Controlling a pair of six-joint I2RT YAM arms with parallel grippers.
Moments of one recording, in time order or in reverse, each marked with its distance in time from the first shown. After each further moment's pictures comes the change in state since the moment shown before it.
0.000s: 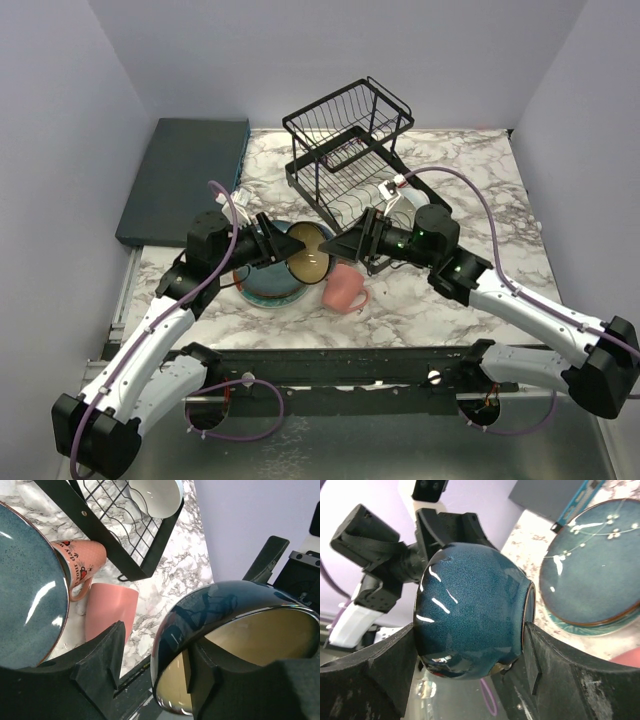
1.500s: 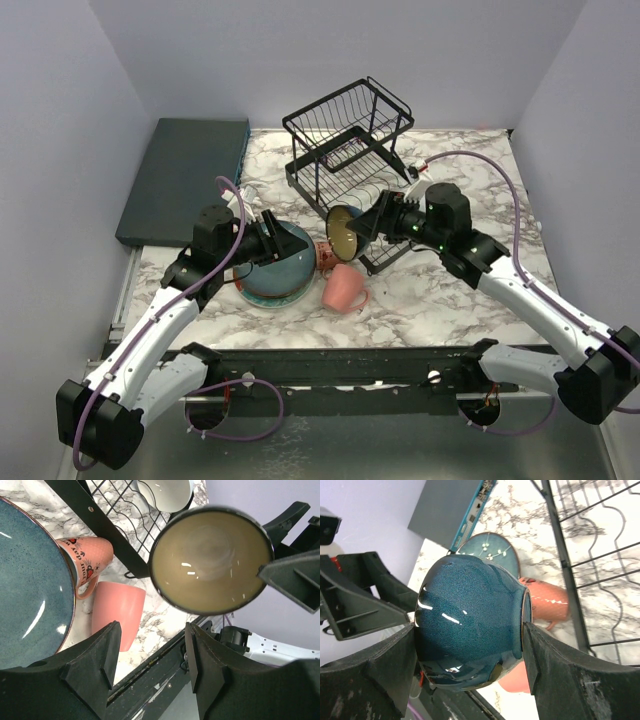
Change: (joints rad) left arm 0.000 0.070 0.031 -0.016 0.013 0.038; right arm -0.182 0.004 0.133 -0.386 0.175 -0.287
